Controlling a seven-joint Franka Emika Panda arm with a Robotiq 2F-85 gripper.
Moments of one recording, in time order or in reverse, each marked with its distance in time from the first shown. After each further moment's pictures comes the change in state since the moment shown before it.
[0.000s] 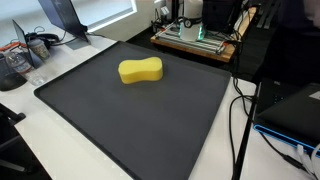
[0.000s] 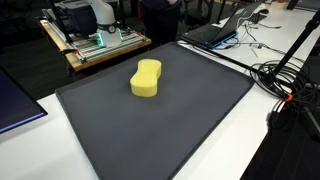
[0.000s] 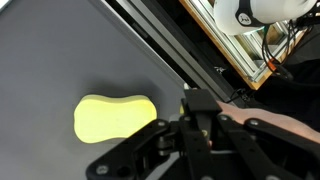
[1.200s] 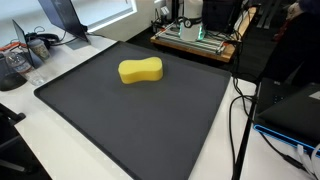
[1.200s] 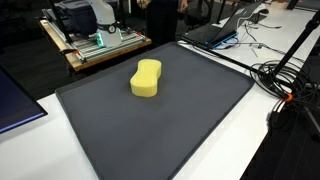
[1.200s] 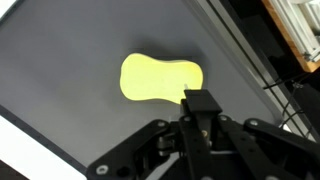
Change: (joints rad) arm 0.023 0.249 0.049 0.167 0.016 0.224 -0.007
